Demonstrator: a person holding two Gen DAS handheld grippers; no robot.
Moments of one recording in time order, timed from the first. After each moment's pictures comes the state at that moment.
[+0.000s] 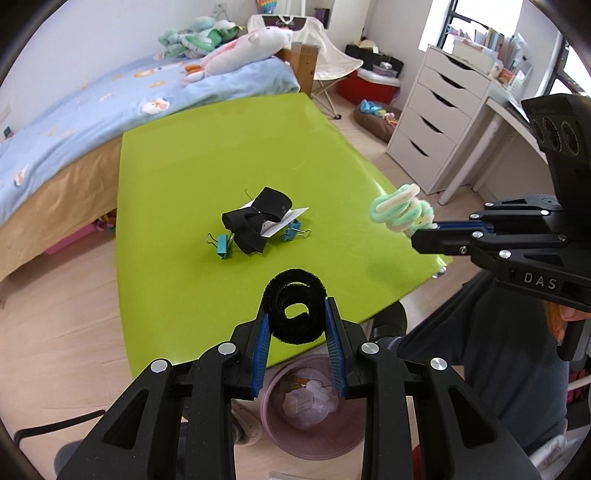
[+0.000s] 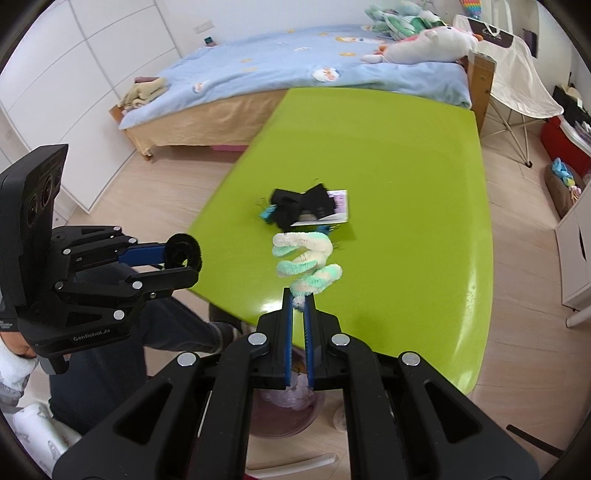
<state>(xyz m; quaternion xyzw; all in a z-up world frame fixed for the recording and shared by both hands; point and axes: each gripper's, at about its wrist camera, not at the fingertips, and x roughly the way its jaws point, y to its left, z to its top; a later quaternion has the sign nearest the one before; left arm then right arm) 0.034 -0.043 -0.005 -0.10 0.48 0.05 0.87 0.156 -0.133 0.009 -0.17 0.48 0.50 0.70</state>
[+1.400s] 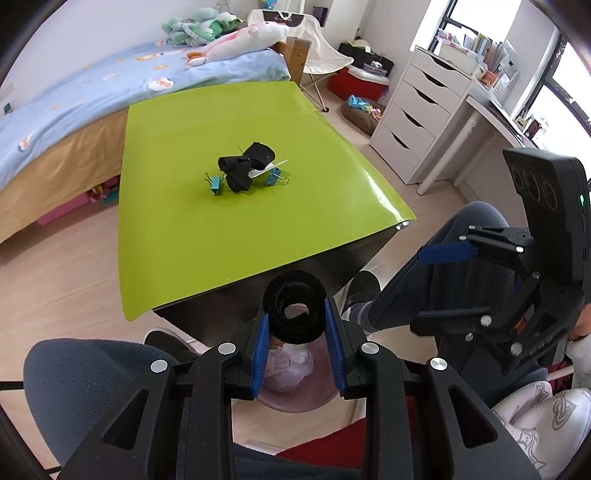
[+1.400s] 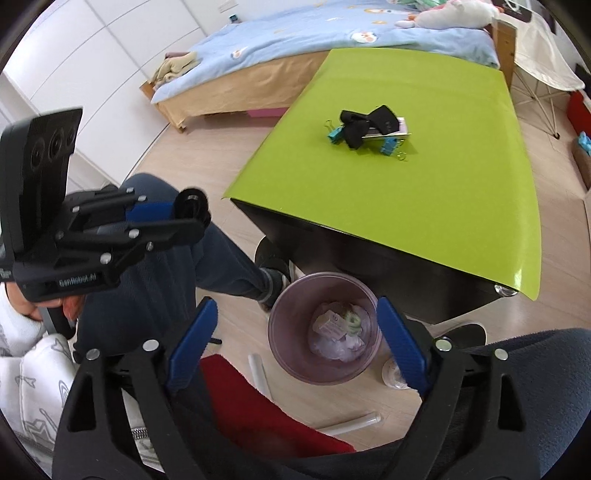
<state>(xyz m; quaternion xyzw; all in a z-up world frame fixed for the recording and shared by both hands) -0.048 -0.067 -0.004 -0.13 0.48 0.03 0.86 0.077 -0.174 -0.013 -0.16 0.53 0.53 0.65</state>
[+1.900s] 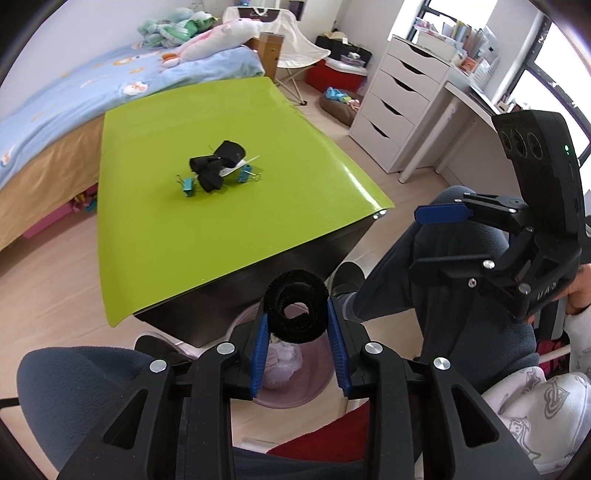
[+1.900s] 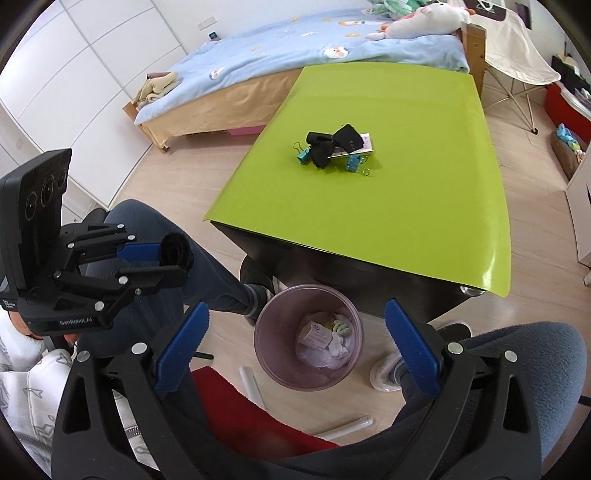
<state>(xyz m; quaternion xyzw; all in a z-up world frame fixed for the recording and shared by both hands) -0.043 -0.082 -0.003 -0.12 0.49 -0.01 0.86 0.096 -0.193 0.003 -0.14 0.52 0.50 0.68</state>
